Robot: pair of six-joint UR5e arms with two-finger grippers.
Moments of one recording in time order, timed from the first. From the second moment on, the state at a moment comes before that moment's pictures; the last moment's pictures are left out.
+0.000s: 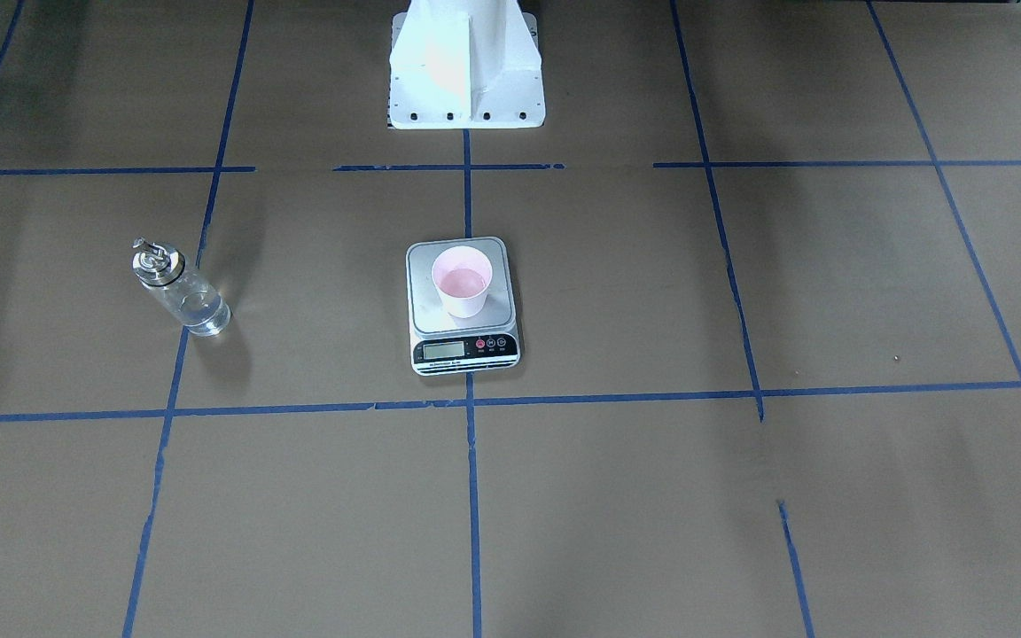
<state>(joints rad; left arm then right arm) -1.55 -1.68 -1.60 -1.50 -2.43 -0.10 1.47 -1.58 1.60 -1.61 2.26 -0.09</state>
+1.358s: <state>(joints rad) -1.57 -1.53 -1.71 -1.52 -2.38 -0.01 1.46 -1.59 1.61 -1.60 2.32 -0.09</state>
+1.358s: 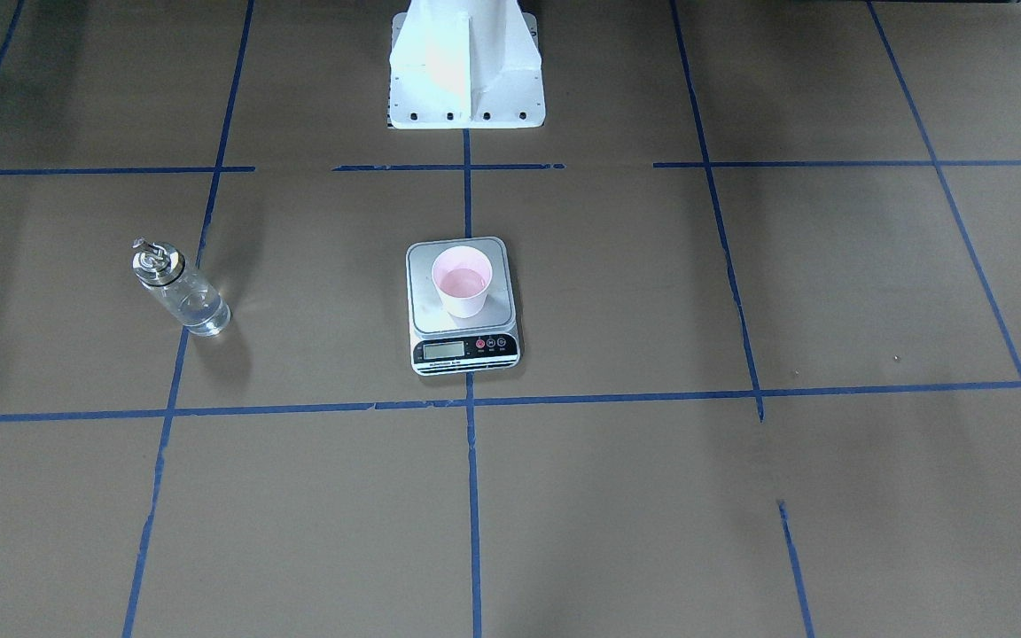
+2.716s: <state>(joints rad) -1.58 -1.55 -1.66 -1.61 -2.36 -0.10 1.46 -1.59 1.61 -1.60 2.33 -0.08</state>
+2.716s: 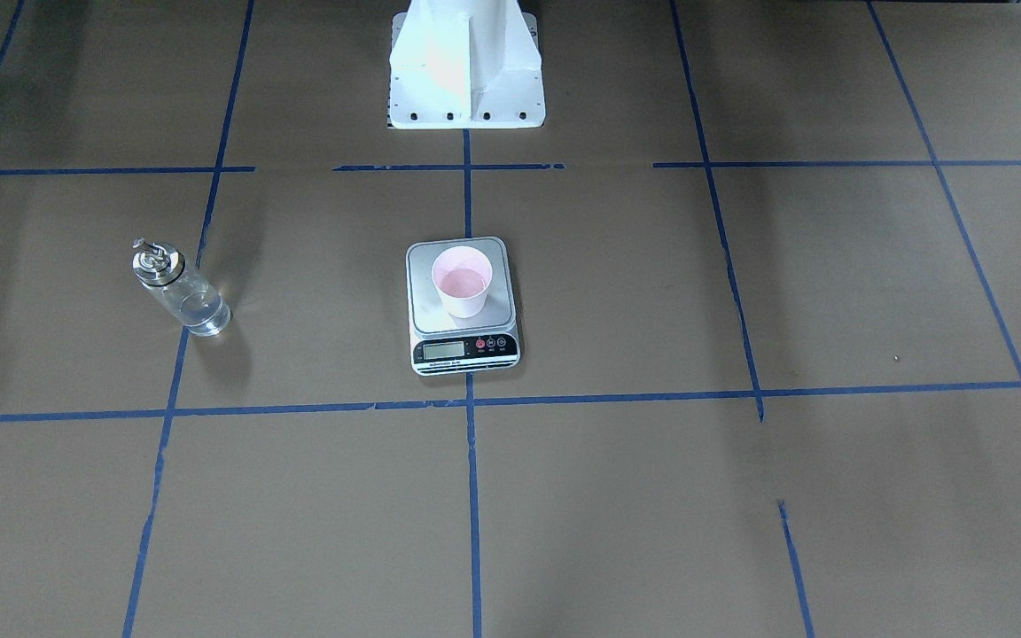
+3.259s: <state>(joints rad) -1.58 -1.56 -1.66 -1.61 -2.32 -0.10 1.46 -1.59 1.61 -1.60 2.33 -0.08</state>
